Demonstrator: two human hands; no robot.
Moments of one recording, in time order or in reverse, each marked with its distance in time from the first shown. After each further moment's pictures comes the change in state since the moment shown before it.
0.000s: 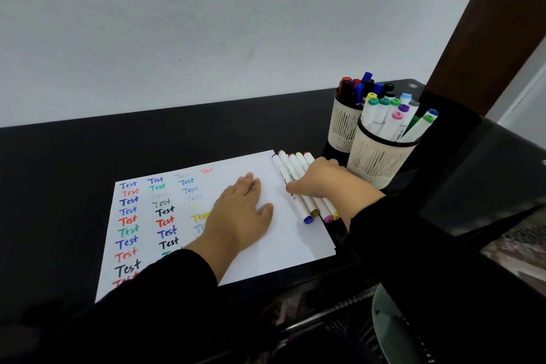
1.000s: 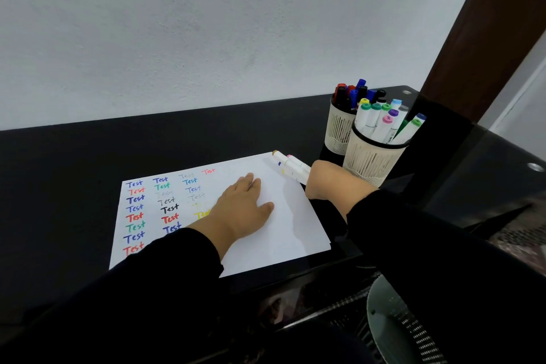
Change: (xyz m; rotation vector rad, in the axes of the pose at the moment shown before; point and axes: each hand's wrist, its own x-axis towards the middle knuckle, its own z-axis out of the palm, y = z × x) left_hand 0.006 -0.001 -0.012 0.009 -0.192 -0.021; right_hand 0.009 0.005 0.004 -0.181 0.012 -0.035
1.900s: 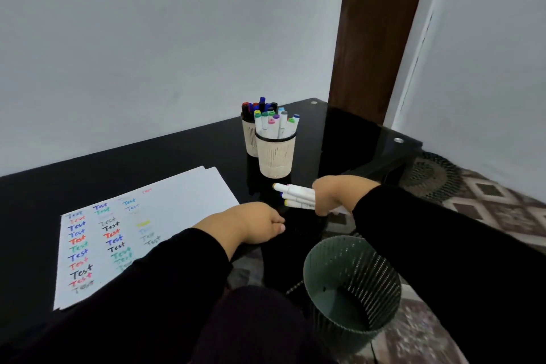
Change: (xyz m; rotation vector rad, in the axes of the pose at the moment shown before) left_hand -0.085 0.148 -0.007 0.178 -0.257 0.412; right_hand -0.110 0.148 0.006 -0.119 -0.085 0.045
